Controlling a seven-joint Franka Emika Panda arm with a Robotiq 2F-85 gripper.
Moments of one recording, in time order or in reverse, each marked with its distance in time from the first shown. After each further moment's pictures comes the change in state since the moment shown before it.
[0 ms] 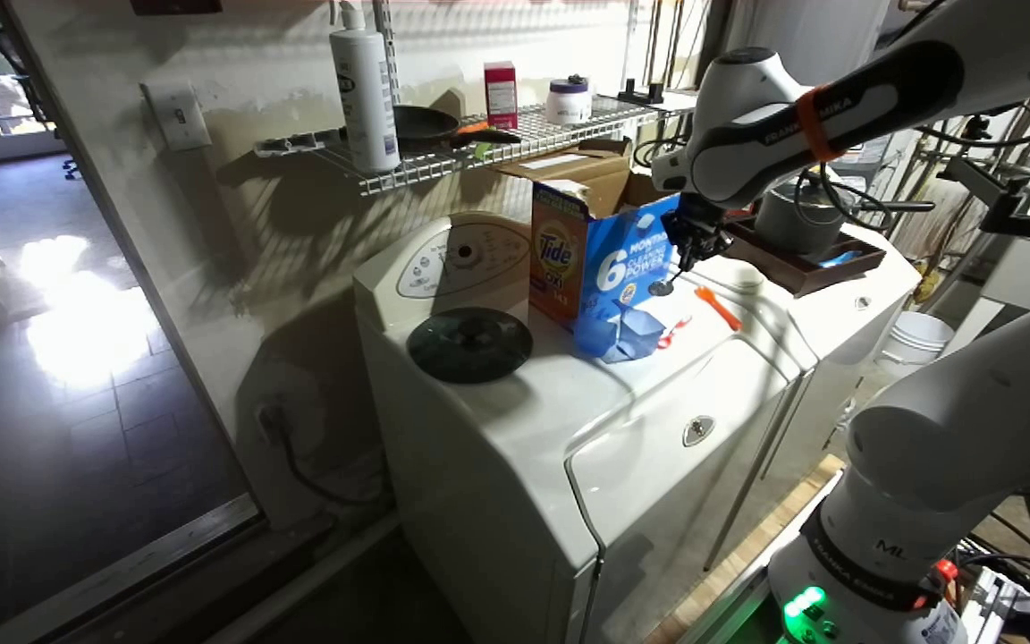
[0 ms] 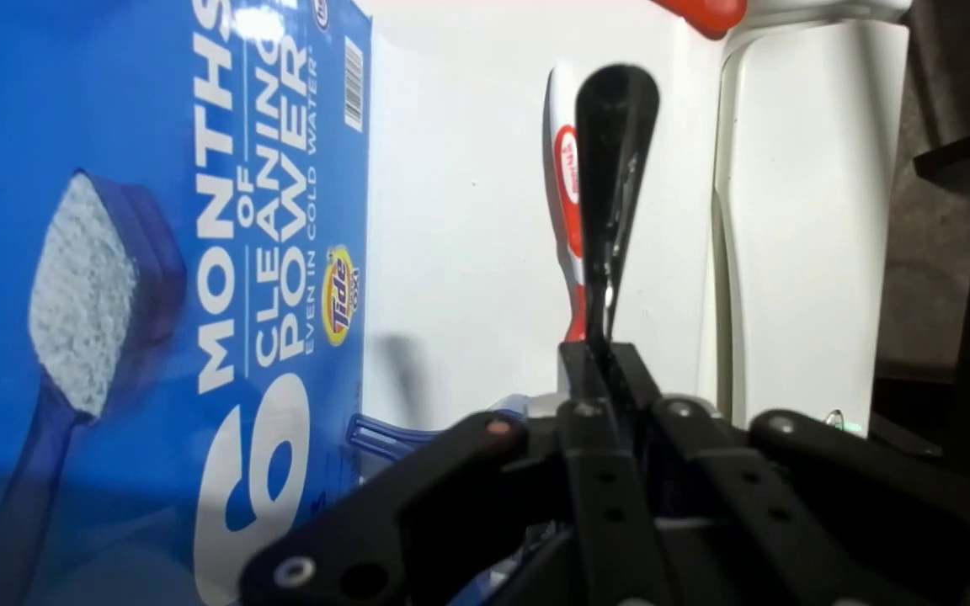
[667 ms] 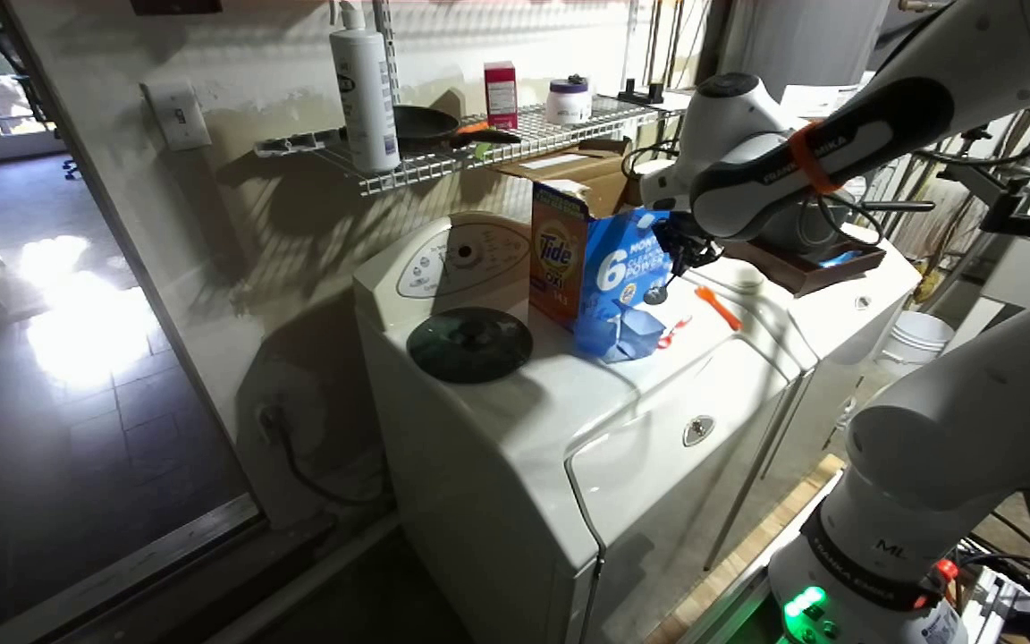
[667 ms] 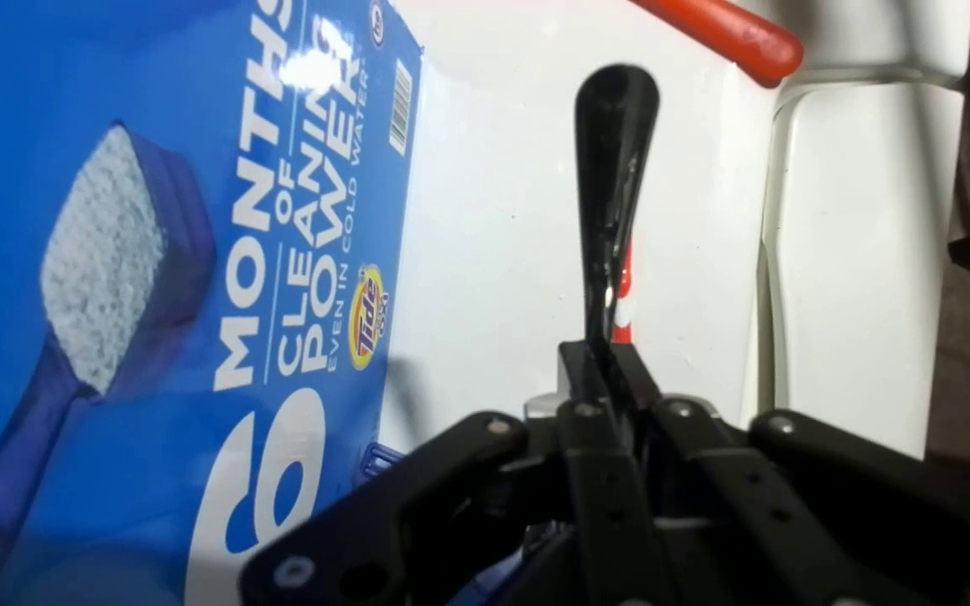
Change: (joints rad) arm -0.004 0.030 0.019 -0.050 -0.173 0.132 0.106
